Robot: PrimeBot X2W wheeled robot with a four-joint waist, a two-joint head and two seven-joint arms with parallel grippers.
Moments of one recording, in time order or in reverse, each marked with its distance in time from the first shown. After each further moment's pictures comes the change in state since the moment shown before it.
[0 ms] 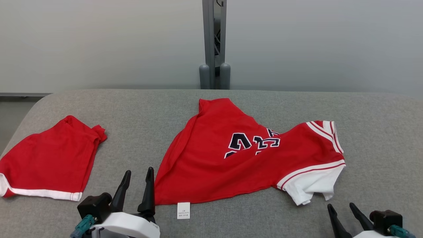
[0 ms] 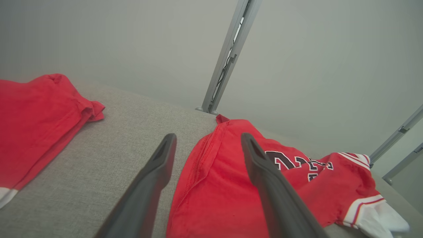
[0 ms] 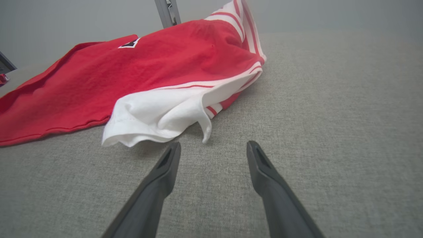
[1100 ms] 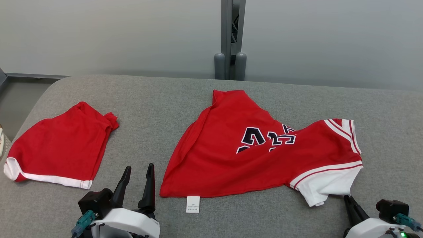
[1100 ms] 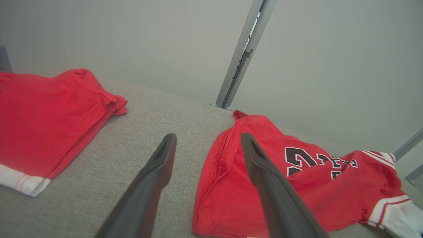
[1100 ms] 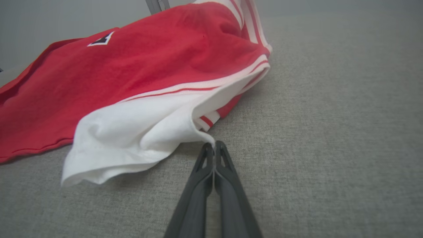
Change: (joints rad) left arm -0.023 0.000 -0.001 0.014 0.023 -0.004 0.000; right arm -0.101 0.013 -0.045 0.132 0.035 0.000 0.000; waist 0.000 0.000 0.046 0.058
